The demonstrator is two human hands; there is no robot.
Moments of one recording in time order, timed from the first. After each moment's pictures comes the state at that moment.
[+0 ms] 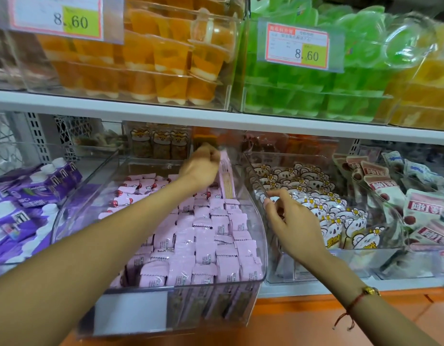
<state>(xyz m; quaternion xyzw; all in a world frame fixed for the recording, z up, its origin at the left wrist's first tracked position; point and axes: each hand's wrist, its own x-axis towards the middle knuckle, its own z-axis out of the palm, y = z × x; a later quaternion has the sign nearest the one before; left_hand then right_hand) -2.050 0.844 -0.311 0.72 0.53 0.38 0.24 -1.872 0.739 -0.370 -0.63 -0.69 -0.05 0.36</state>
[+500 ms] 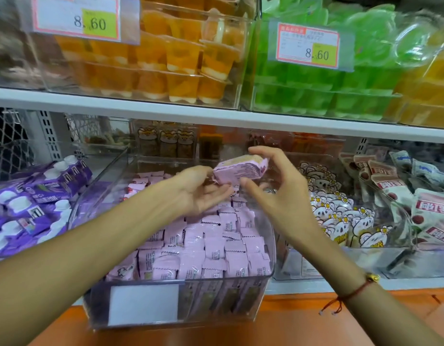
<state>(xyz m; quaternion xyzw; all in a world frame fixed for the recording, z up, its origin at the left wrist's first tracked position) -2.081 0.785 -0.303 0.33 0.44 0.40 0.73 -1.925 0.727 -0.314 -0.44 -0.71 0.09 0.54</state>
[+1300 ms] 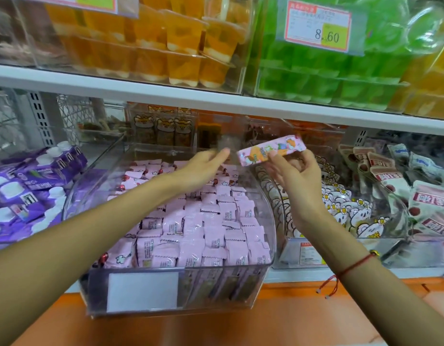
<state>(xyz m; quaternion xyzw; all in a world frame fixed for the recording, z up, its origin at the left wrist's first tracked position) -2.079 0.809 -0.322 0.75 0.43 0.33 0.38 -1.913 0.744 -0.317 -0.45 -0.45 0.32 0.70</state>
